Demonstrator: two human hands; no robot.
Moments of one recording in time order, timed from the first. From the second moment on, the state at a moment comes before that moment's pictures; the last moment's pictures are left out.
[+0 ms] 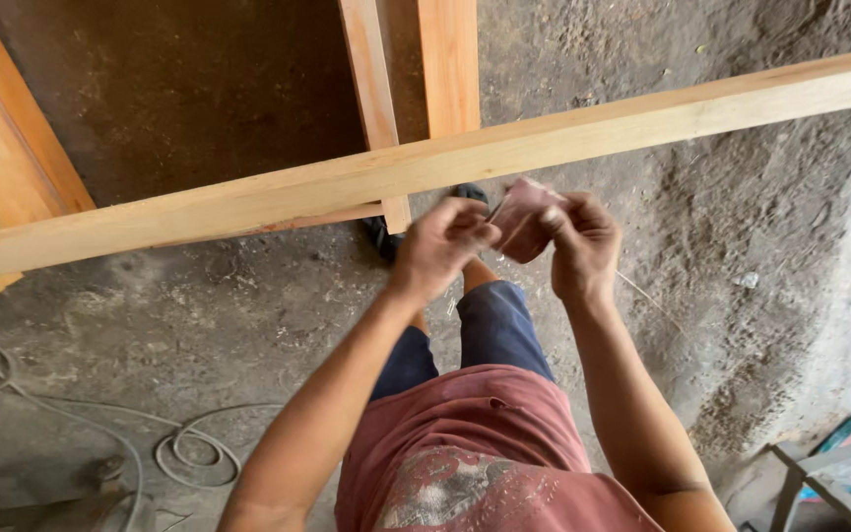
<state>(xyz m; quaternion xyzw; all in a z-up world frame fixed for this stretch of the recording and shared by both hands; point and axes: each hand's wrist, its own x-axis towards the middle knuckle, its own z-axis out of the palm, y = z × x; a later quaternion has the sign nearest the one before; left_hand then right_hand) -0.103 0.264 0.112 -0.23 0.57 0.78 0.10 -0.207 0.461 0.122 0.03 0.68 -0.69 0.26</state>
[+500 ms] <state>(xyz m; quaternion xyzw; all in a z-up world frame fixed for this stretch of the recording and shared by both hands) -0.171 0.261 0.096 -0.06 0.88 0.47 -0.06 -0.244 0.535 0.114 0.08 0.81 -0.51 0.27</state>
